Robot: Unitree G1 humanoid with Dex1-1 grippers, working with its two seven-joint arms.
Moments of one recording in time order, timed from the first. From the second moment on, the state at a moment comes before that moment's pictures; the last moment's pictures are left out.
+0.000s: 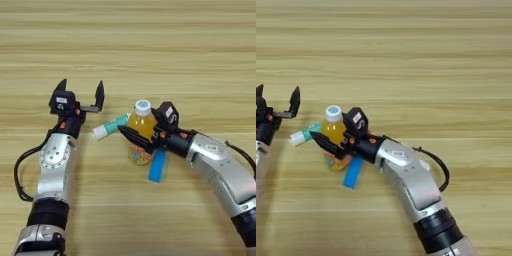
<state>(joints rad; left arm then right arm) -0.22 0.09 0.11 0.38 -0.16 -0.39 -0.22 -0.18 -0.12 0.35 -0.10 0.29 0.25 0.60</state>
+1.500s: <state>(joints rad) -0.22 0.09 0.10 0.39 -0.16 -0.40 -0.21 -0.16 -0.13 0.17 -0.36 0.56 0.05 0.74</state>
